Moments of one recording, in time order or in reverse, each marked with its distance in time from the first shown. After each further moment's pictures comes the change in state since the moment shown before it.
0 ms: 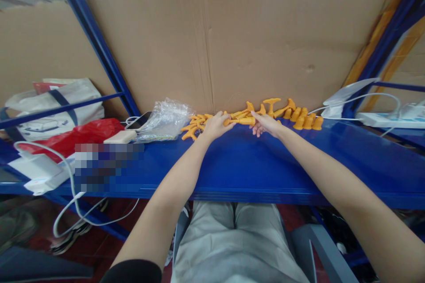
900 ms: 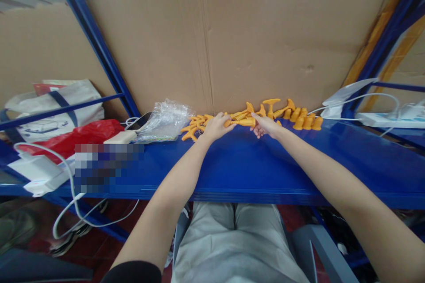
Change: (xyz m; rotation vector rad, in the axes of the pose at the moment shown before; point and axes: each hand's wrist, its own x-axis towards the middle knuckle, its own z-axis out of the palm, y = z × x) left_hand 0.000 -0.001 0.005 0.013 0.028 0.040; right_hand -0.008 -0.009 0.009 -0.014 0.090 0.160
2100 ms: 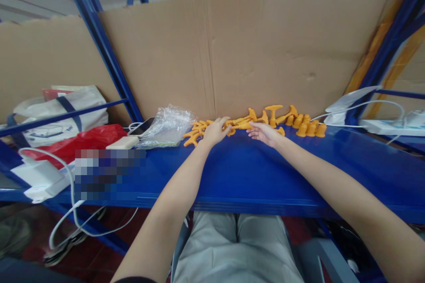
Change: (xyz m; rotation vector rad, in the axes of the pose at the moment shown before) left_hand 0.000 -0.012 0.000 -0.053 0.009 -0.134; right_hand 0.005 0.000 0.014 0.481 -0.040 -0.032
